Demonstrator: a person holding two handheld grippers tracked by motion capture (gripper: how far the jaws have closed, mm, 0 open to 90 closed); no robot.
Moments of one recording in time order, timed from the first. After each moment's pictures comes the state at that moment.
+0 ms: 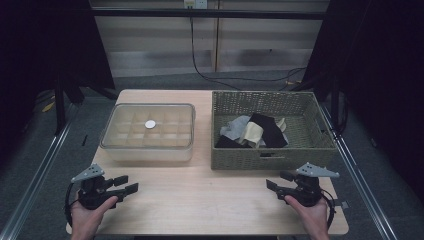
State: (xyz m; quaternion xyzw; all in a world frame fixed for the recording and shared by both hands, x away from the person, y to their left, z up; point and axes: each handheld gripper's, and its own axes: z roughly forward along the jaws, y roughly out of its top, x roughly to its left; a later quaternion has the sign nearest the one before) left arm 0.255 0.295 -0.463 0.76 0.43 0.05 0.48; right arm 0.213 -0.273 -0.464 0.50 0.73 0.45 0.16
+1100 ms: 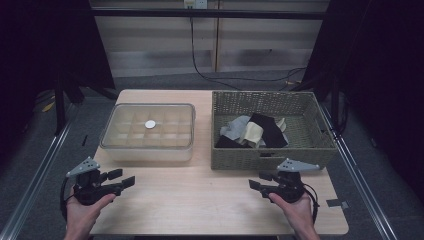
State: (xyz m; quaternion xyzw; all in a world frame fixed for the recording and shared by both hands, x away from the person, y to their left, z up) left arm 0.261 0.295 -0.441 0.76 0.45 0.08 0.47; right arm 0.225 -0.229 -0.451 0.46 0.75 0.46 0.10
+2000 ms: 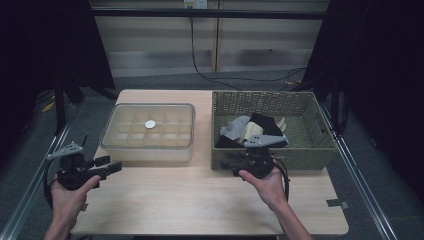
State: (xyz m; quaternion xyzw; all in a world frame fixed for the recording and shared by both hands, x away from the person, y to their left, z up) left arm 0.287 0.327 -0.411 0.75 0.46 0.09 0.47; right arm 0.274 -0.155 -0.400 0.37 0.78 0.49 0.08
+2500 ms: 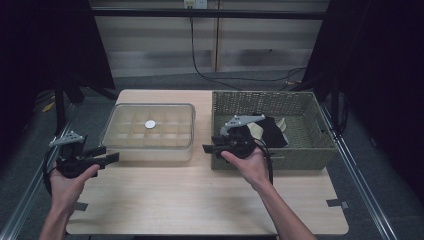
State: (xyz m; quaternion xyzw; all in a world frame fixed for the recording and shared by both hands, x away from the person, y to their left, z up) left arm 0.316 0.333 -0.403 0.75 0.47 0.11 0.45; right arm 0.323 -0.118 -0.383 0.36 0.79 0.48 0.07
